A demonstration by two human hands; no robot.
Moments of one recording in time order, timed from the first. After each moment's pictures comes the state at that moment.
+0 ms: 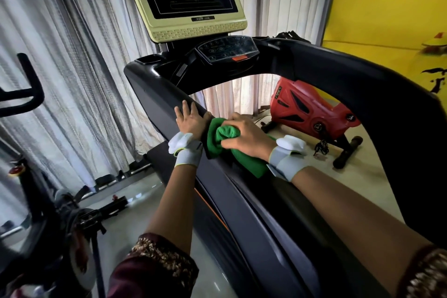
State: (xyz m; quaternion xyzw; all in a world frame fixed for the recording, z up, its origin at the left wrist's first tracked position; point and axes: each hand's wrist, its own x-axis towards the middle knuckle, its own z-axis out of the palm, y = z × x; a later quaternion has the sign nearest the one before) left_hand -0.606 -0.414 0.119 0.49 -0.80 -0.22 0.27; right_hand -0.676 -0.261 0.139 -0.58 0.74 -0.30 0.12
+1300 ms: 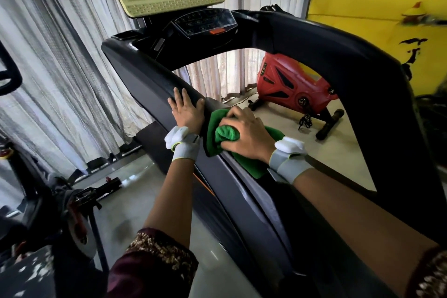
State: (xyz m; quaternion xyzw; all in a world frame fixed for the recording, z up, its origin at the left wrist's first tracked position) left_hand -0.598 -0.313 0.092 0.47 -0.77 -0.27 0.32; right_hand -0.662 -0.154 0.093 -0.59 0.77 -0.26 -0.01
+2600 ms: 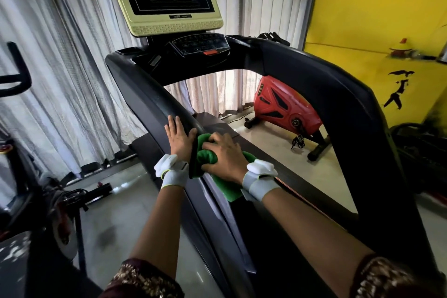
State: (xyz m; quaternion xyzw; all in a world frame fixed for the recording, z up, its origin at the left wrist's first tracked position) left_hand -0.594 -0.227 0.064 0.46 -0.75 -0.31 0.36; right_hand -0.658 -0.090 0.087 -0.61 0.76 -0.20 0.03
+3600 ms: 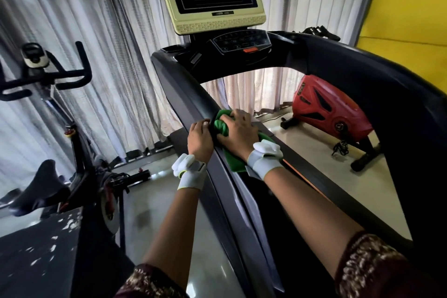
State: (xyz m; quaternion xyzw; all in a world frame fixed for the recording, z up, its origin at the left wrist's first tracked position) left_hand -0.564 -0.235 0.086 0.48 -0.68 -0.33 0.45; right_hand -0.655 -0.176 0.103 -0.57 0.79 -0.24 -0.04
